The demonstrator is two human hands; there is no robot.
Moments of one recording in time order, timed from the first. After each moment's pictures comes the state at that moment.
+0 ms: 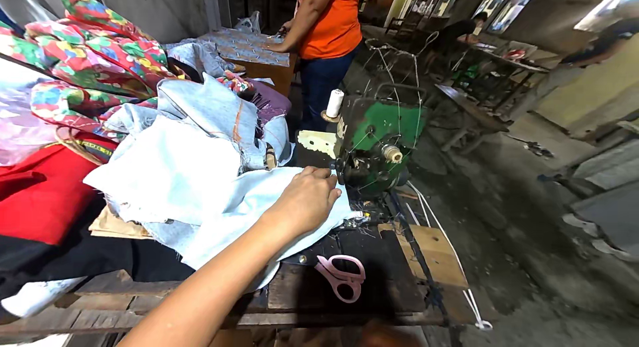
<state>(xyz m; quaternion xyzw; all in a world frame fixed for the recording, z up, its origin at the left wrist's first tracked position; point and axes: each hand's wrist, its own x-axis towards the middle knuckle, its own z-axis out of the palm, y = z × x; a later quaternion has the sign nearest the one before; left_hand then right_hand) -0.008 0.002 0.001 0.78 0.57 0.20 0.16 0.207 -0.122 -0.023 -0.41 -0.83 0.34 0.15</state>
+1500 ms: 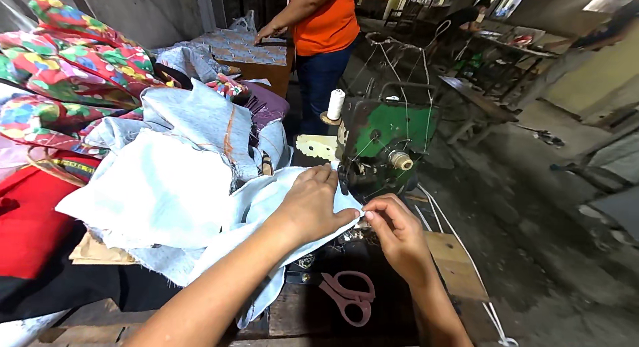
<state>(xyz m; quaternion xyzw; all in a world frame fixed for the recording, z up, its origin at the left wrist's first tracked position) -0.007 0.021 0.005 0.76 0.61 0.14 0.20 0.191 0.045 -0.060 -0.32 -0.80 0.20 0.47</state>
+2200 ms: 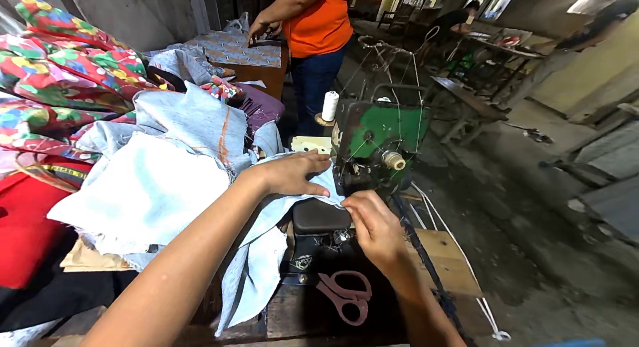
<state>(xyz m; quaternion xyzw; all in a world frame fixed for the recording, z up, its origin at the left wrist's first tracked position) -0.059 0.074 0.013 0.85 0.47 0.12 0.21 0.167 0.051 -0.062 -0.26 -0.85 0.01 0.46</state>
